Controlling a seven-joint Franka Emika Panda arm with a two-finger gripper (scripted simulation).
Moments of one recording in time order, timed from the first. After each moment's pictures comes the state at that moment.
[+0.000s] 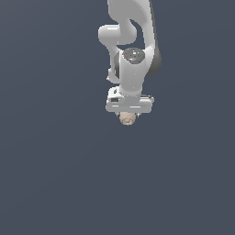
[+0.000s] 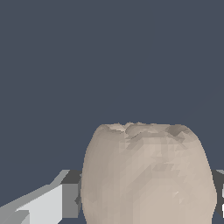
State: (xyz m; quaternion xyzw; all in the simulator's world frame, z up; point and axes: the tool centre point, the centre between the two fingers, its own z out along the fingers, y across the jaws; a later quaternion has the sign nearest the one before) arm -0.067 0.049 0.159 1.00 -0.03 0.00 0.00
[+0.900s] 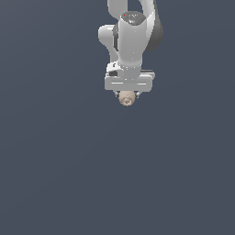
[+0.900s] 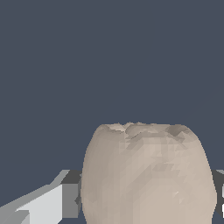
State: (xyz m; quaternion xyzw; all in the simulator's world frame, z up) arm -0.124 0.045 0.235 1.00 -0.03 0.00 0.00
